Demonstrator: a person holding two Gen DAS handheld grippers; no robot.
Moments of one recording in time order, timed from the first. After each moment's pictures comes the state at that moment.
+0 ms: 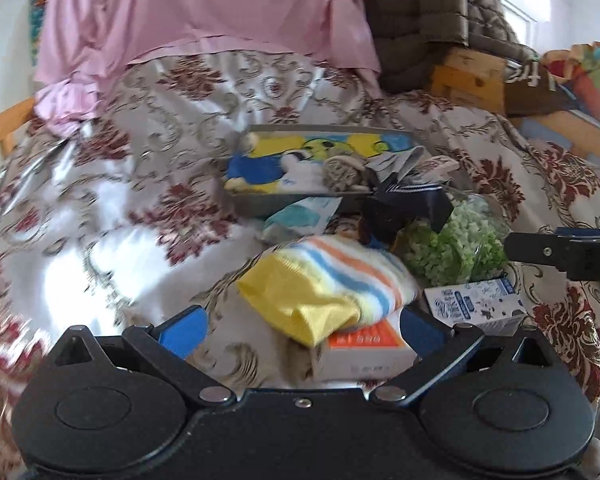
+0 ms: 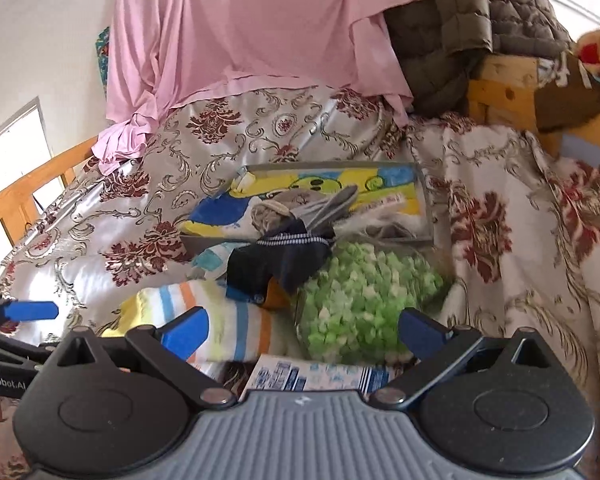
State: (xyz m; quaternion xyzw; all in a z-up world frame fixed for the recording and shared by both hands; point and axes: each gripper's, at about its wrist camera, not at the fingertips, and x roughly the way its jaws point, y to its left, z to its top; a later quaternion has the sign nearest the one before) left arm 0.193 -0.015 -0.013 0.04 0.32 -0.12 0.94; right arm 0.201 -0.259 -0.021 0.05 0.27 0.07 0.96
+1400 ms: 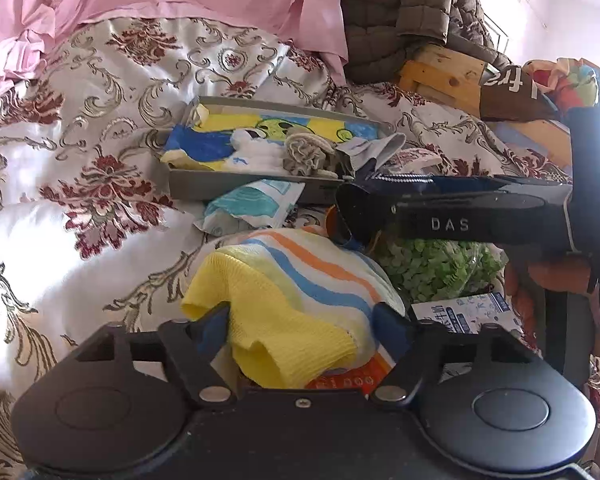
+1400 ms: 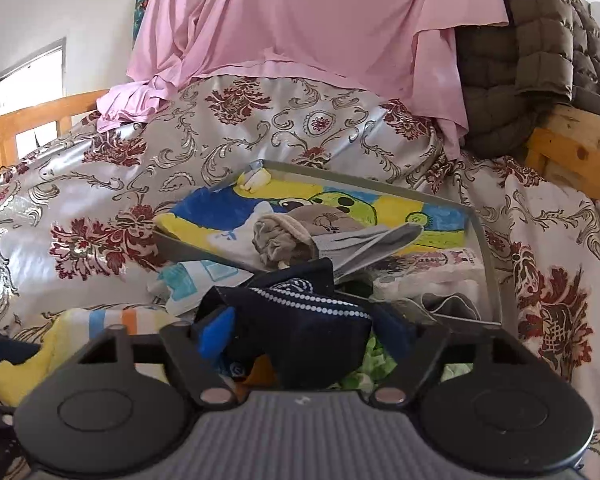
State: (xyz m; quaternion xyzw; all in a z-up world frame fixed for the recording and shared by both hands) left arm 0.252 -0.020 -0.066 -0.03 0.34 -0.20 0.92; right arm 0.303 -0.215 -0.055 -0.05 0.26 0.10 0.96
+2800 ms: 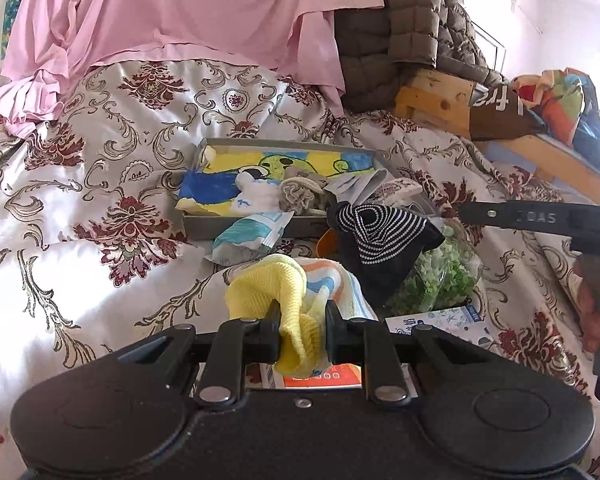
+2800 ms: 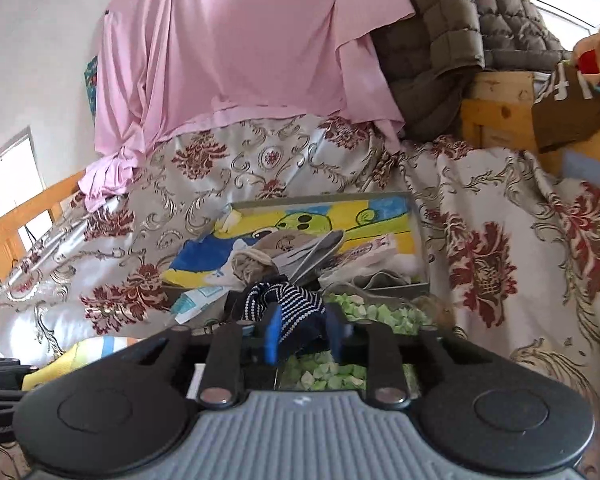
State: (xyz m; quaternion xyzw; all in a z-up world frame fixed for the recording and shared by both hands) left arm 0.210 -0.025 -0.024 0.00 0.30 -0.18 0.94; right arm 0.242 -0.273 -0.022 0.08 0.24 0.07 0.97
